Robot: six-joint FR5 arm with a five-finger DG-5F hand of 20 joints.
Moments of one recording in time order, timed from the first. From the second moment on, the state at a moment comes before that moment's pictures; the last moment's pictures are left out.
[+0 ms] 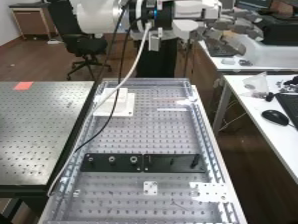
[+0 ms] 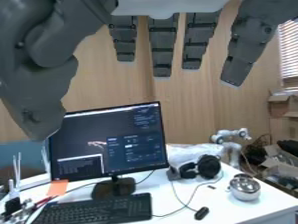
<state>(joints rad) 1.69 -2.02 -1.29 -2.89 -1.21 -0.72</state>
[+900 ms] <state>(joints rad) 1.70 -2.01 -1.30 -2.88 -1.21 -0.72</state>
